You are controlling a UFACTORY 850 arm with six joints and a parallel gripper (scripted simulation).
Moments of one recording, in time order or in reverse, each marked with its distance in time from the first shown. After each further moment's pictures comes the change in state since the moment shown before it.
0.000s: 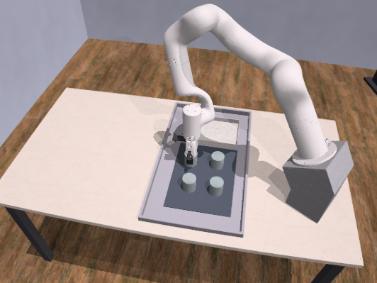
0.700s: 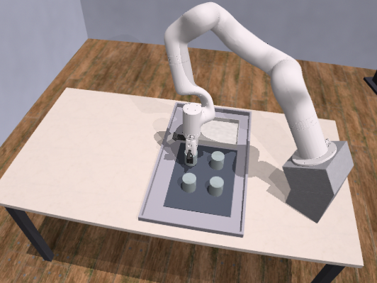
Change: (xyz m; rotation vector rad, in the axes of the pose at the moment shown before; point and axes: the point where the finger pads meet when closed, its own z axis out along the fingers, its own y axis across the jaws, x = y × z) arm 0.000 0.000 -0.008 0.000 0.000 0.000
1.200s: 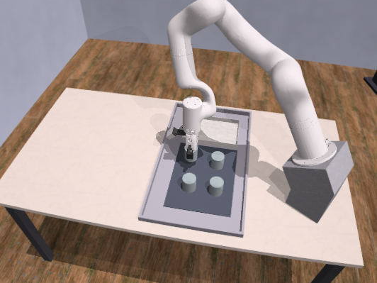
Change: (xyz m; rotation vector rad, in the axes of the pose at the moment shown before) arm 0.000 0.000 -0.034 0.000 0.001 0.000
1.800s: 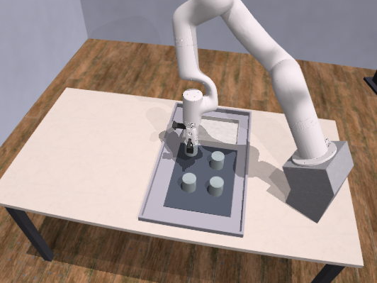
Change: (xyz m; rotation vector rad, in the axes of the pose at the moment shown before) arm 0.000 0.000 -0.042 0.000 0.001 0.000
